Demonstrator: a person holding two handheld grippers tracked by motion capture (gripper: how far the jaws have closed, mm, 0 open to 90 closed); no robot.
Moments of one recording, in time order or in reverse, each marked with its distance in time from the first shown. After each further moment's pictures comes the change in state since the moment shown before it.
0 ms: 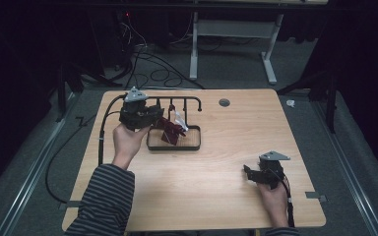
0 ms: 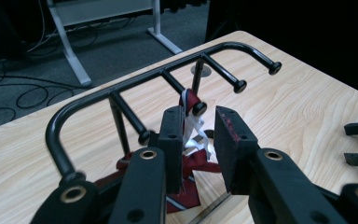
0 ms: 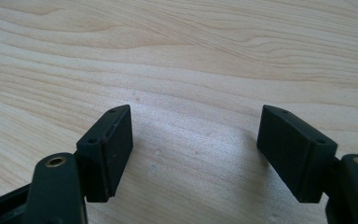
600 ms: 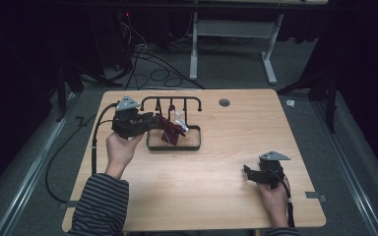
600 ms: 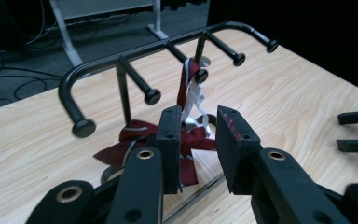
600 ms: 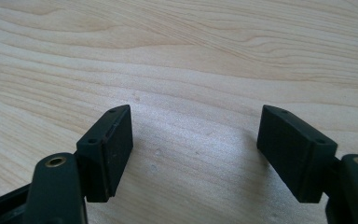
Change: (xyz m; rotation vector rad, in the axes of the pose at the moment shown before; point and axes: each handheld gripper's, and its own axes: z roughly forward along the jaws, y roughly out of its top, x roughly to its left) left arm 0.002 -0.021 -0.016 -0.001 -0.001 -0.028; right arm 0.000 0.000 0.000 0.000 0.000 0.000
